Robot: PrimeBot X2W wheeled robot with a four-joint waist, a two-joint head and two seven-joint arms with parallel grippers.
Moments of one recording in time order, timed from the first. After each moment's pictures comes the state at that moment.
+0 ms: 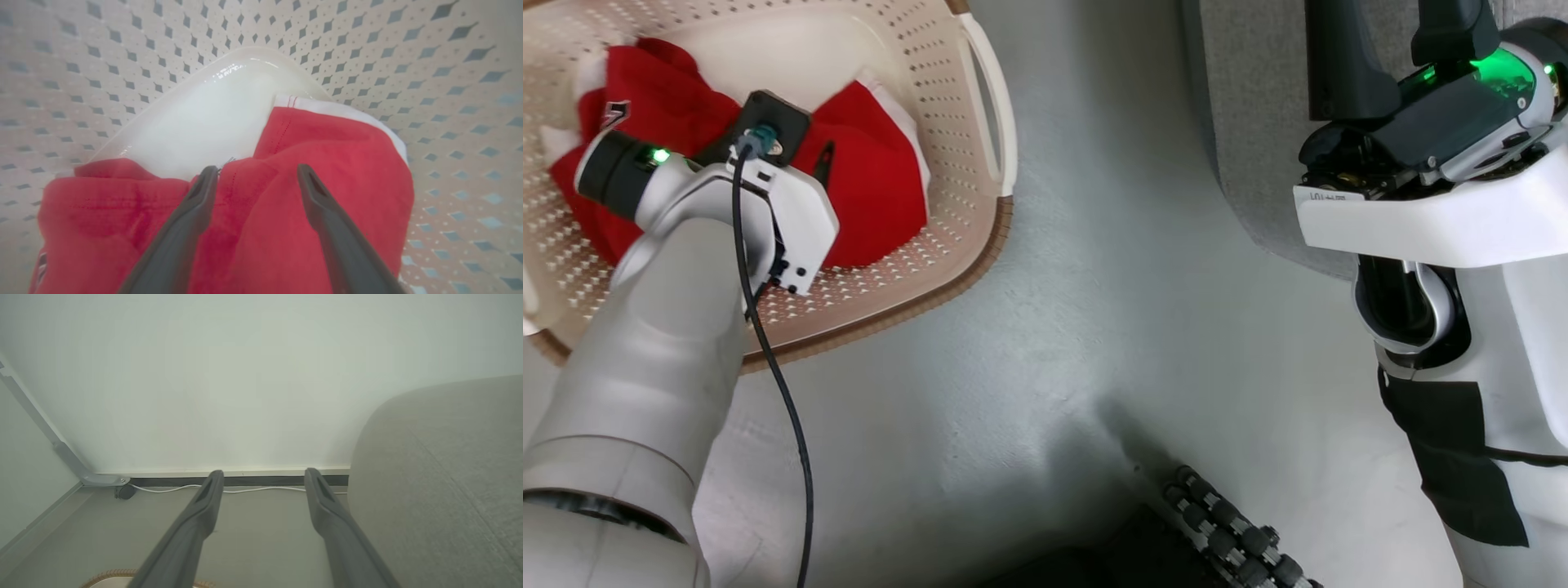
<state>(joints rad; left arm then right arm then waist) -1.09 0.15 -0.54 1.24 -0.09 -0.10 -0.12 -0.77 -0.09 0.30 -0.01 0.49 0.13 -0.26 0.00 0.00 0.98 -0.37</state>
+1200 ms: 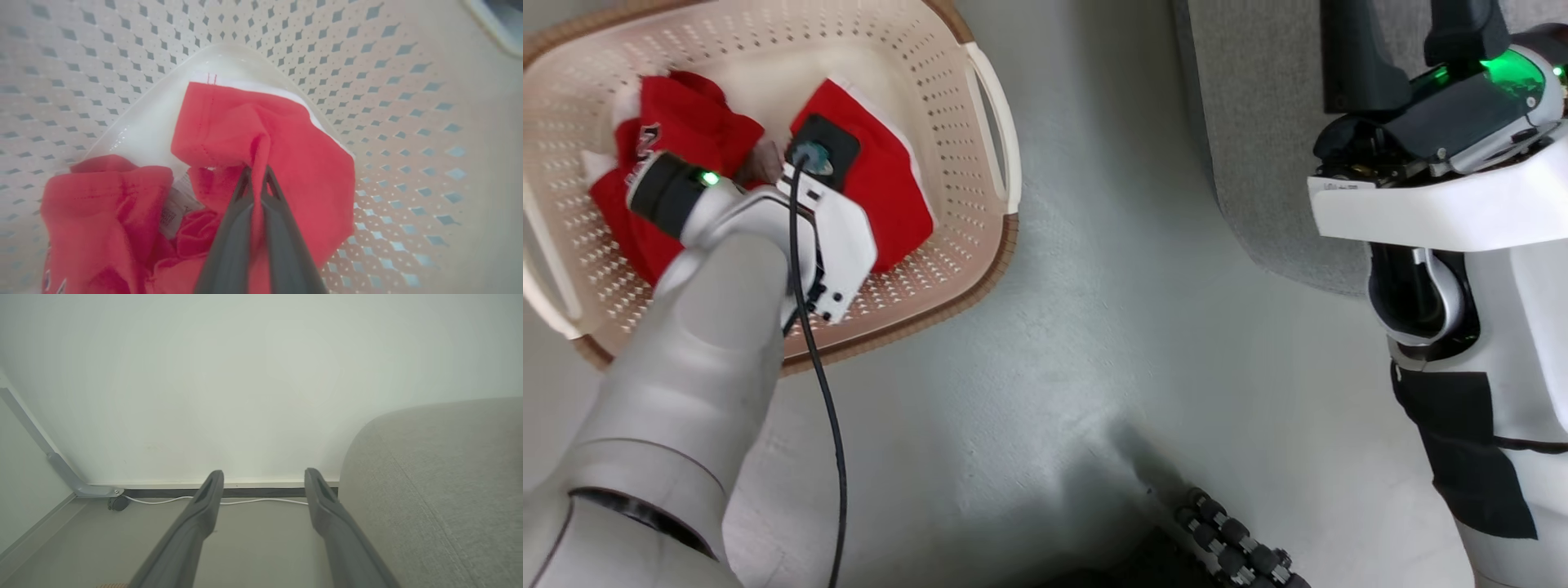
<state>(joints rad) -1.10 0.12 -0.76 1.27 -0.27 -0.12 0.00 -0.77 -0.10 0.28 0.02 0.48 0.13 -0.26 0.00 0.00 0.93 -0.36</state>
